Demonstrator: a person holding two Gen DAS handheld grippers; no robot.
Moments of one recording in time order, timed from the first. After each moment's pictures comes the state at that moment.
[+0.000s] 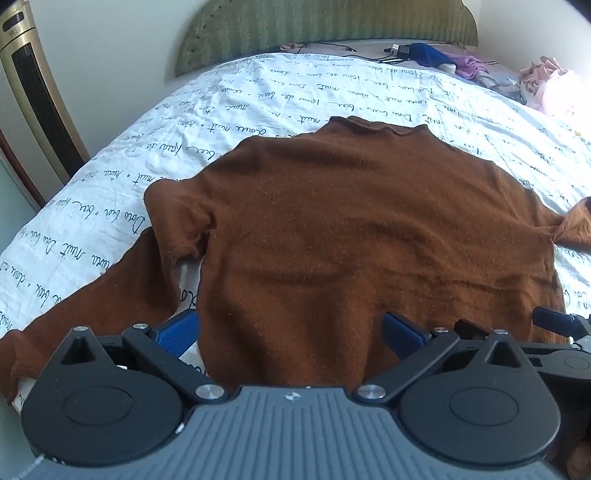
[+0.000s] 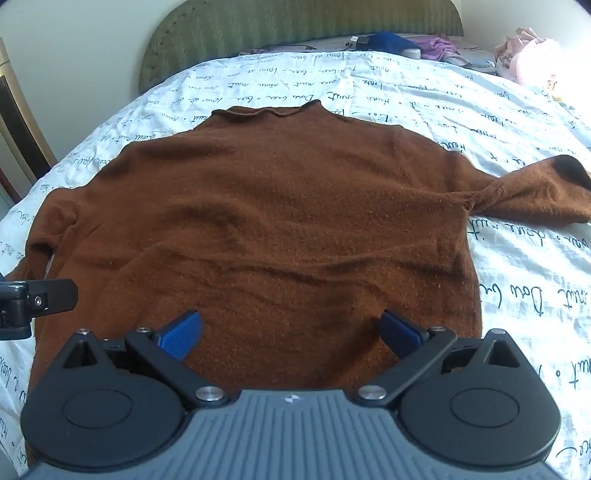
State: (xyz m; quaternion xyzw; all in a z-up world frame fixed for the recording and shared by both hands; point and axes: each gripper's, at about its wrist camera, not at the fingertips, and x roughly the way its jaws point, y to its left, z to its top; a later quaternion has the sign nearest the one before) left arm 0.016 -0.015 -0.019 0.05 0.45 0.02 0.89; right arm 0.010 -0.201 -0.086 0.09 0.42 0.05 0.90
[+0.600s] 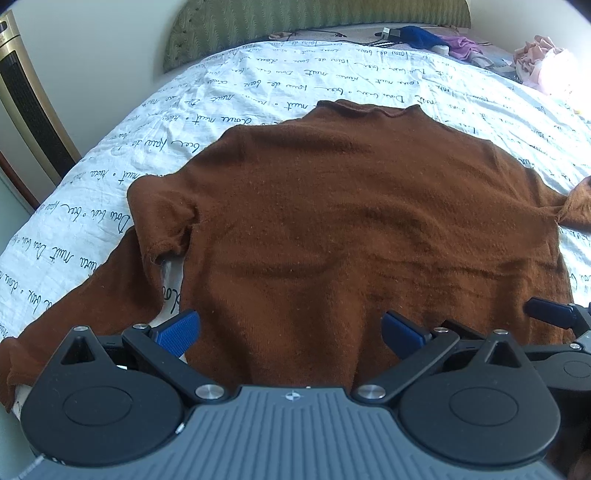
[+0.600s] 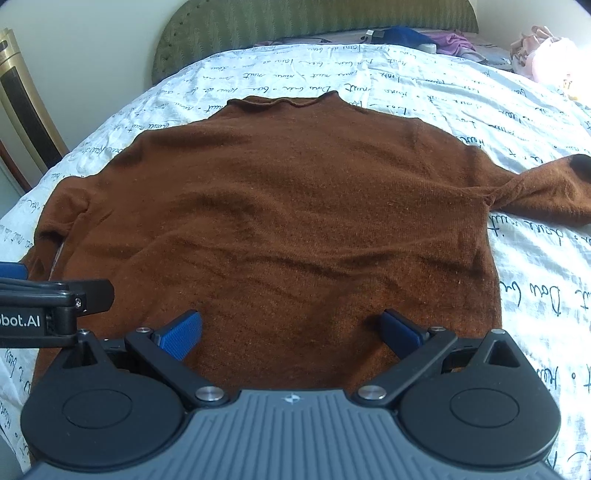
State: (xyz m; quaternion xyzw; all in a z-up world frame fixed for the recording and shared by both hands) left arm 0.025 -0.027 -0.030 0.07 0.47 0.02 0.88; right arm 0.013 -0.197 -0.090 0.09 0.43 0.07 0.90
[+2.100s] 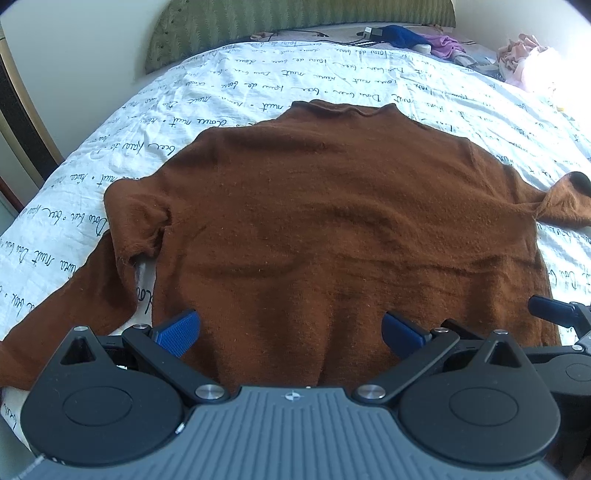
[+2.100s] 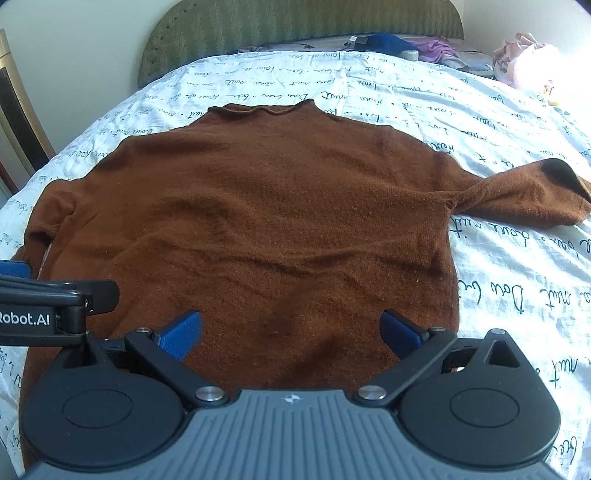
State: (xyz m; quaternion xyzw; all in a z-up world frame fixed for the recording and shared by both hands) left arm 0.021 -0.041 -0.028 0.06 0.47 -0.01 0.88; right arm 0.001 -0.211 -0.080 0.08 0.42 0.05 0.90
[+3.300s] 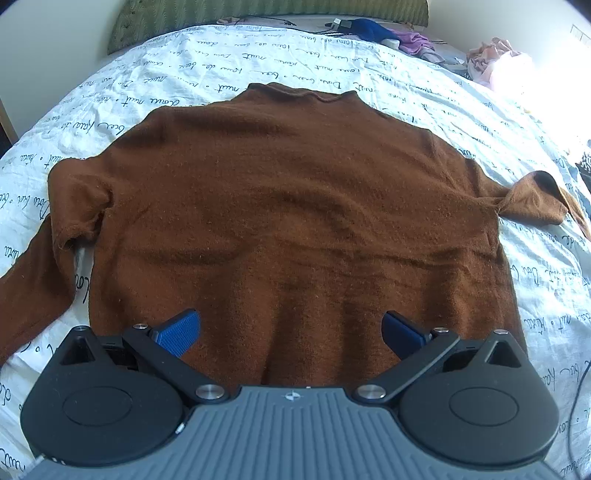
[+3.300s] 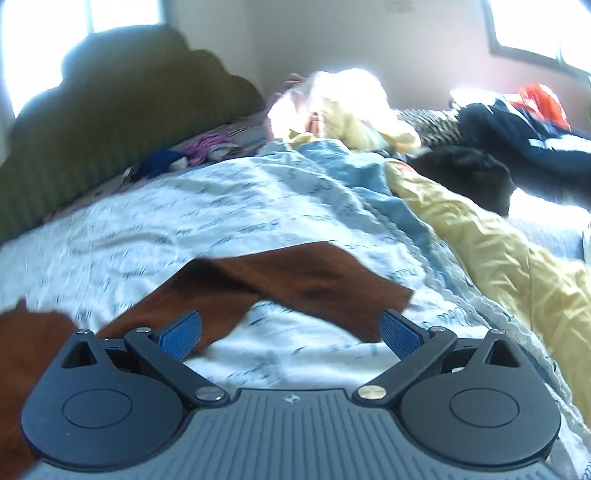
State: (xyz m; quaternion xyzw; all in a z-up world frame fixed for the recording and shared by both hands) left arm 0.028 -0.052 -0.048 0.02 0.49 -0.08 0.87; right arm -0.013 -0.565 -0.106 0.24 0.25 -0.21 0.91
